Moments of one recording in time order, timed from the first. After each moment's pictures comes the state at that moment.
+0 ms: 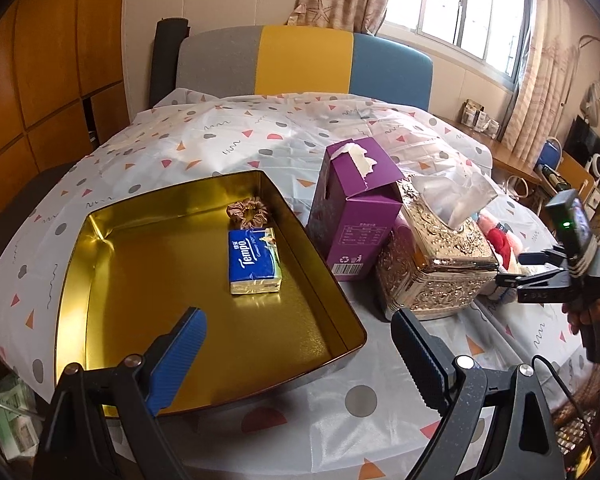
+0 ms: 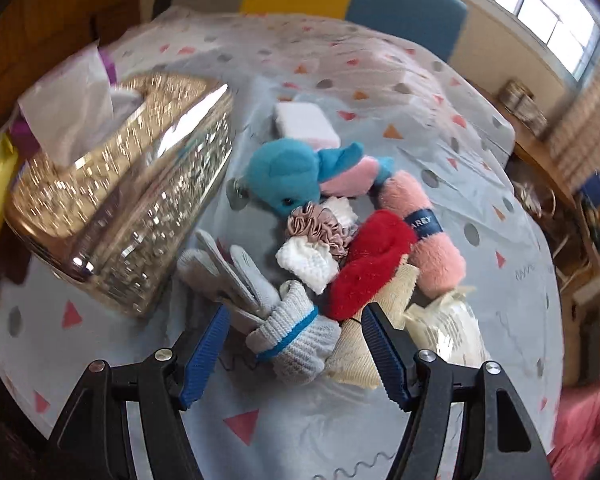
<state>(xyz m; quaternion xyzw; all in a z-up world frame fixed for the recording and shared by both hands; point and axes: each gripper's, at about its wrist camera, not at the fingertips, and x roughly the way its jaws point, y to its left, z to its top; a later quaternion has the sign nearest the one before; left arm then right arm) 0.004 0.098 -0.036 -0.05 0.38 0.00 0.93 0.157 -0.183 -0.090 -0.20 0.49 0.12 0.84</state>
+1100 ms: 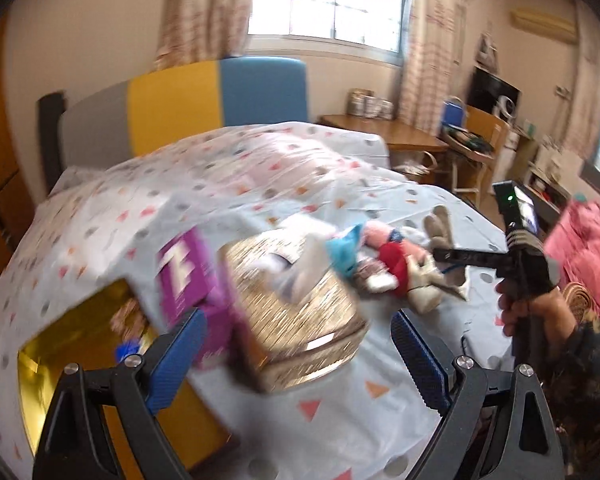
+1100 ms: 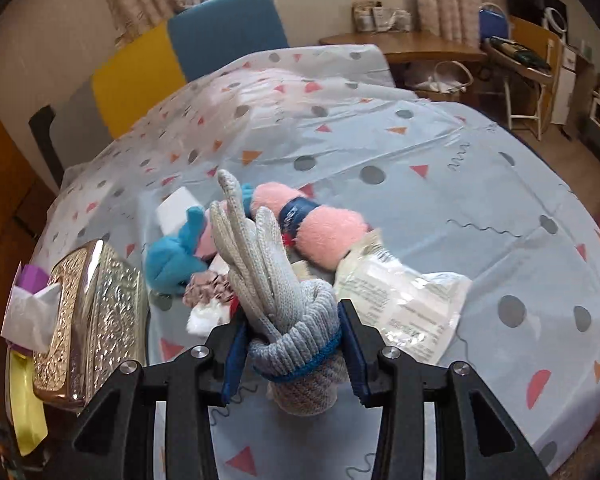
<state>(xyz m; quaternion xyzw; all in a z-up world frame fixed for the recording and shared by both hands) 0.057 -0.020 0.037 0.05 0.34 -0.19 0.92 0.135 -0.317 -0.058 0.15 0.42 -0.03 0.89</state>
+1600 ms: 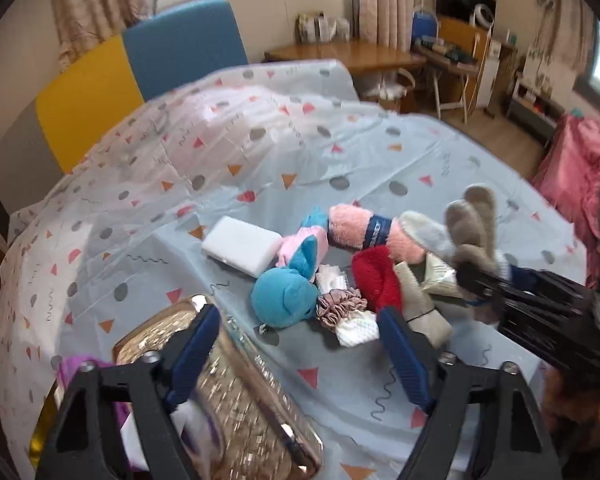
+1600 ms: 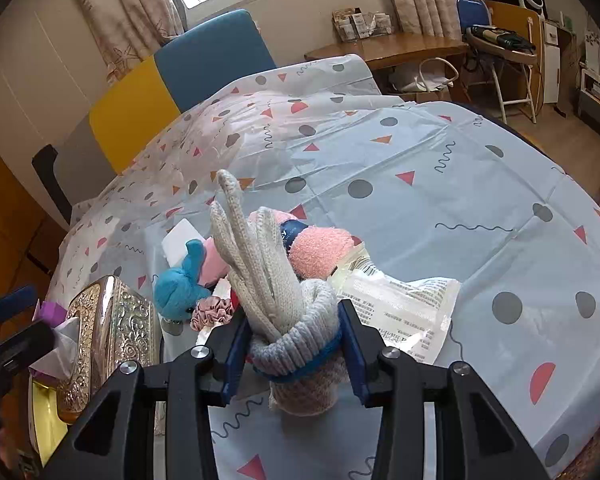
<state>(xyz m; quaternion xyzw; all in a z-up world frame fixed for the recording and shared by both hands) 0.201 -0.170 -0.002 0.17 0.45 -0.21 0.85 0.134 -0.339 -0.054 0.21 0.40 -0.03 0.89</state>
